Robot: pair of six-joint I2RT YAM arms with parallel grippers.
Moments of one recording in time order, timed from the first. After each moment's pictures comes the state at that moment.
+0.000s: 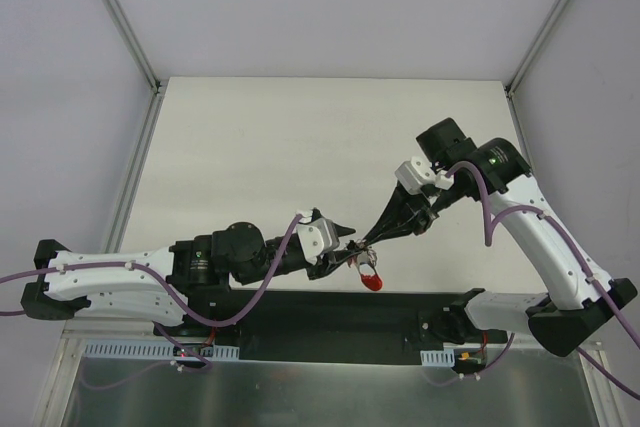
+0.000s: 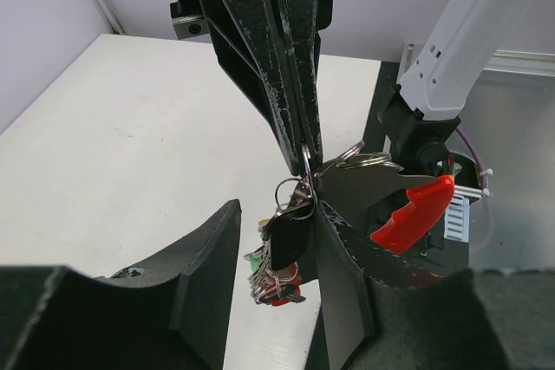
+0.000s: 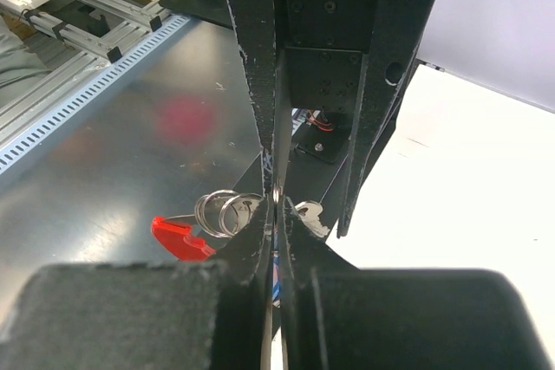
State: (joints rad) left arm -1.48 0.92 0.90 -0.02 -0.22 0.11; right arm 0.61 1.24 1.49 -1.46 -1.43 -1.26
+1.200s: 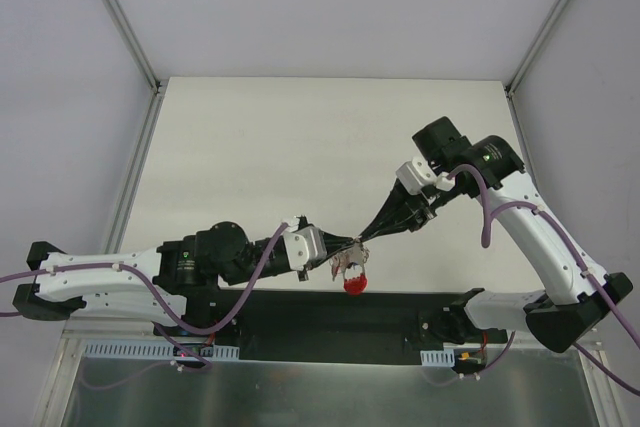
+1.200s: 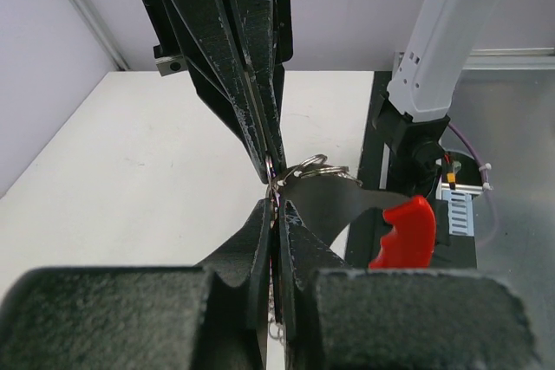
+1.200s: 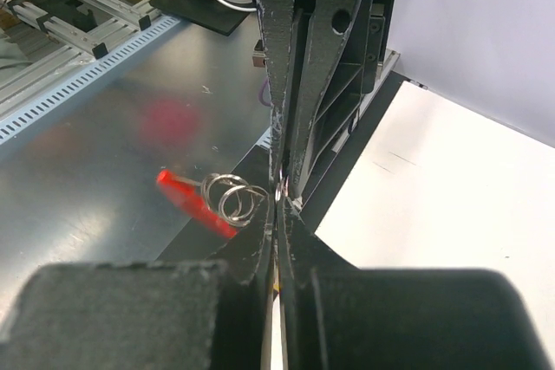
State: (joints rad) left arm -1.49 0.86 0.90 -0.03 -0.18 0.20; right arm 0.60 1.26 1.49 -1.46 -1.46 -1.35
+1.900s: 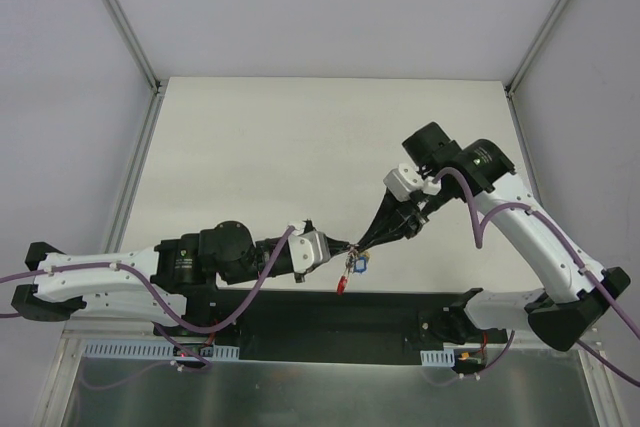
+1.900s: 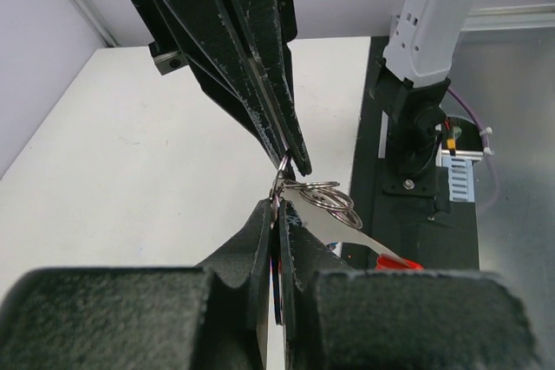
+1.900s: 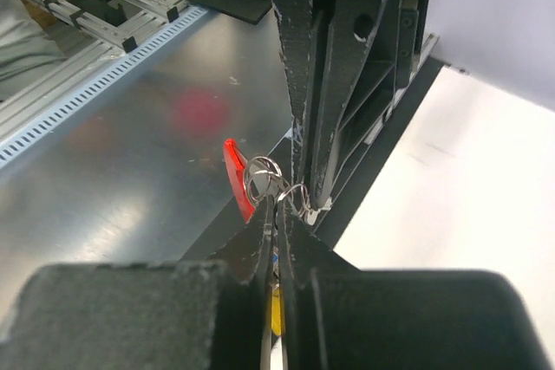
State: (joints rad) left arm -1.48 0.86 0.92 -0.13 -0.16 0.22; right arm 0.67 1.27 1.47 -1.44 -1.43 -1.32
